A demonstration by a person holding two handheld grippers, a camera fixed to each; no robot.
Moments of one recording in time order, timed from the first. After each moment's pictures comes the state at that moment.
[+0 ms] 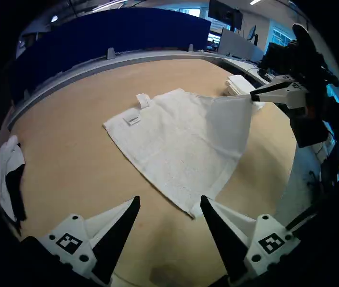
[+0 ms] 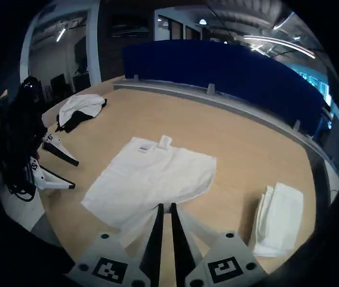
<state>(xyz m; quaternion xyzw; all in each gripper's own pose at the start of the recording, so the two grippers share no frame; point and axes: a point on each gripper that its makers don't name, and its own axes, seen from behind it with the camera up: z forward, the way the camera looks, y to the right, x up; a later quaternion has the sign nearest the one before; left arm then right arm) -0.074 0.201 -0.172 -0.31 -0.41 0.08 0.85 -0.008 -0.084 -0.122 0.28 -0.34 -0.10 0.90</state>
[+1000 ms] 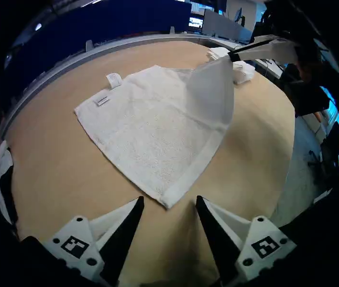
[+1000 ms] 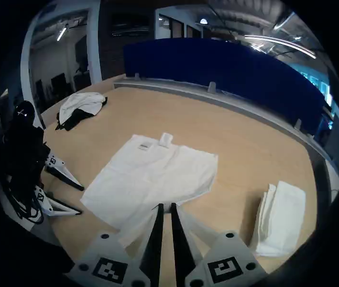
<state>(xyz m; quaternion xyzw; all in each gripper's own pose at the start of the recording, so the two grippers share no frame) -0.125 0.225 -0.207 -0.34 -0.43 0.14 0.83 -0.014 -0.084 -0.122 0.28 -0.34 -0.10 0.89</state>
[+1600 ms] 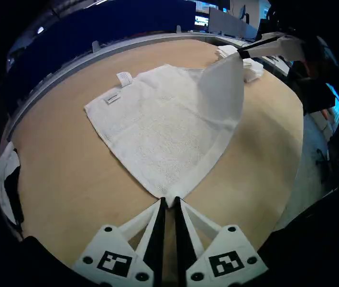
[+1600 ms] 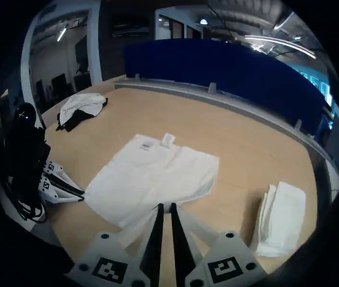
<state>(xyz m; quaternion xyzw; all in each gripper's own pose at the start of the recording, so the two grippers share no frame) -0.127 0.214 -0.198 -0.31 -0.42 0.16 0.84 -0.011 -0.087 -0.123 0.28 -0.34 -0.09 0.89</state>
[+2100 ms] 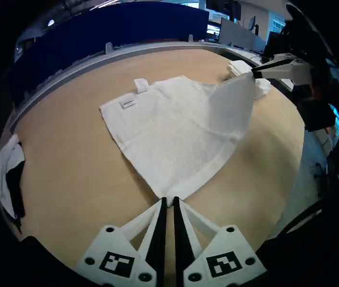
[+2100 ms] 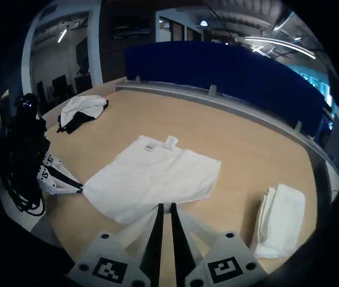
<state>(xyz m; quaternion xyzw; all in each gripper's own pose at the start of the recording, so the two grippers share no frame) -0.097 0.201 -0.178 -0.29 -0.41 0.12 0.85 -0.002 -0.089 -0.123 0.28 -0.33 -0.09 0.90</state>
